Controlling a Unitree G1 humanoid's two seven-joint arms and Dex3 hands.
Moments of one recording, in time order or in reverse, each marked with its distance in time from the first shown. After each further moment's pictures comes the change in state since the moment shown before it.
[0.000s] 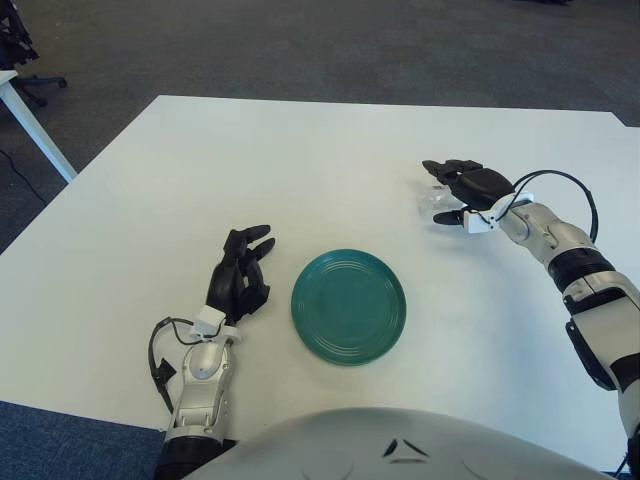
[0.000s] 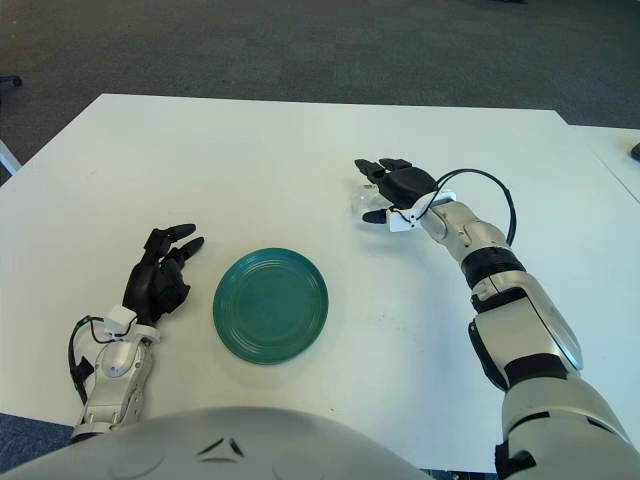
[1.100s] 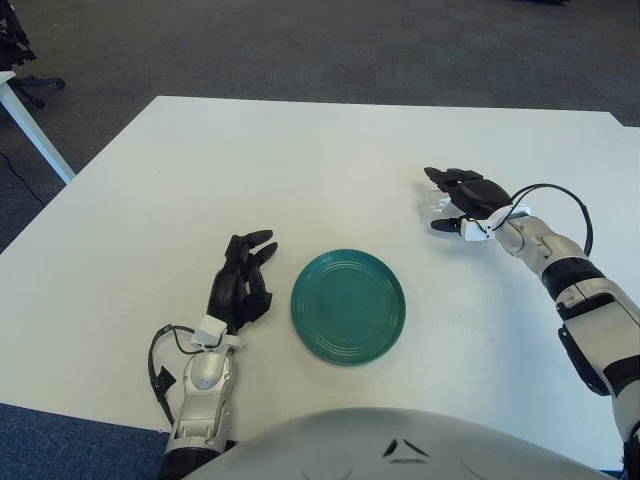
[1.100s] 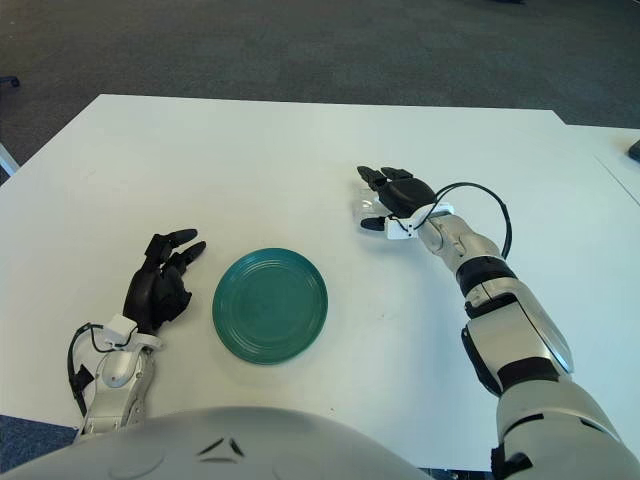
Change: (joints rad) left arm 0.056 -0.010 -0.031 -0.034 0.016 -0.038 0.006; right arm 0.035 0.032 0.006 0.071 0.060 0.004 -0.075
